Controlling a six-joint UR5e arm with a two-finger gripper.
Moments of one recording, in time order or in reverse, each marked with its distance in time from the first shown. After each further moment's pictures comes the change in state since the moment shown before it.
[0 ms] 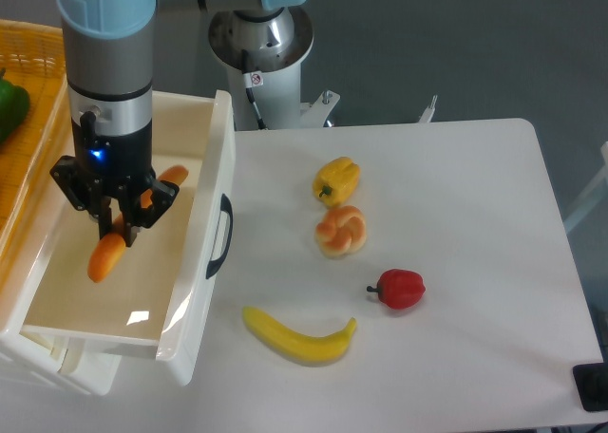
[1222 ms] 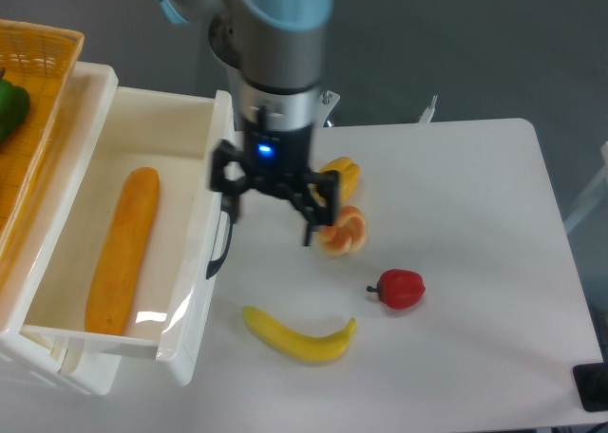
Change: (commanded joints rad) arm 0.408 0.003 -0.118 0.009 0.046 0.636
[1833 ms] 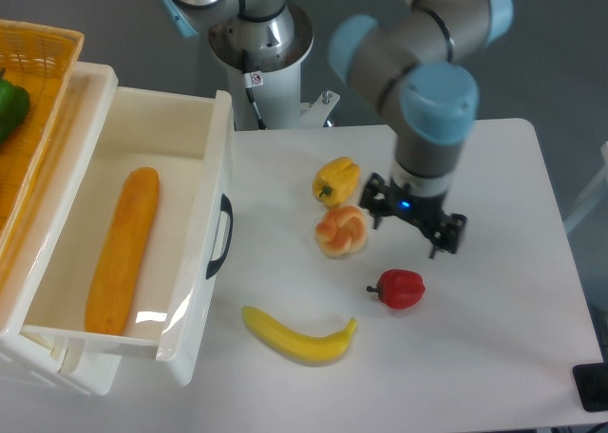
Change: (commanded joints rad) arm 0.180 -0.241 -0.011 0.077 0.161 0.405
